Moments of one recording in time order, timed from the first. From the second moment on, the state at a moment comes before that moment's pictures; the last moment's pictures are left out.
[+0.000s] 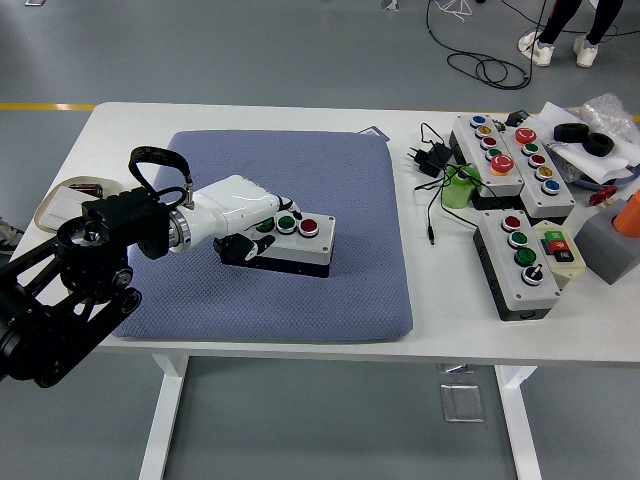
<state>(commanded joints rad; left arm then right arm) -0.68 0.34 -0.87 -1.34 2.27 -0.33 -0.08 0.14 -0.16 1.02 0.18 -1.33 -0.04 -0.33</state>
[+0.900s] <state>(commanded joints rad) -0.69 0.33 -0.85 -1.28 2.27 -0.37 -0.08 0.14 -0.16 1.02 0.18 -1.33 -0.04 -0.33</state>
